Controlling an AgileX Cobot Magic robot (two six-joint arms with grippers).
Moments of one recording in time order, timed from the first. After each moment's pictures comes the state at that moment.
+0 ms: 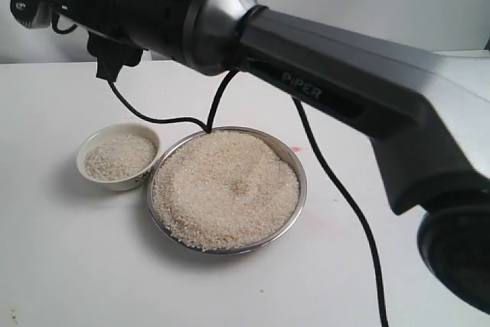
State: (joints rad) left arm 0.07 0.00 0.00 0.19 0.34 -0.34; right arm 0.97 2.25 -2.23 -0.85 0.88 -0.10
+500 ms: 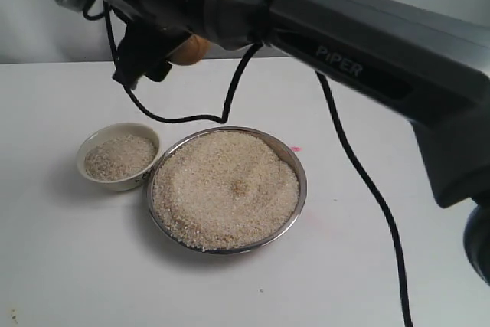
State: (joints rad) left arm 0.07 0.00 0.00 0.19 0.34 -0.34; right arm 0.97 2.18 -2.20 -0.71 1.20 0.08
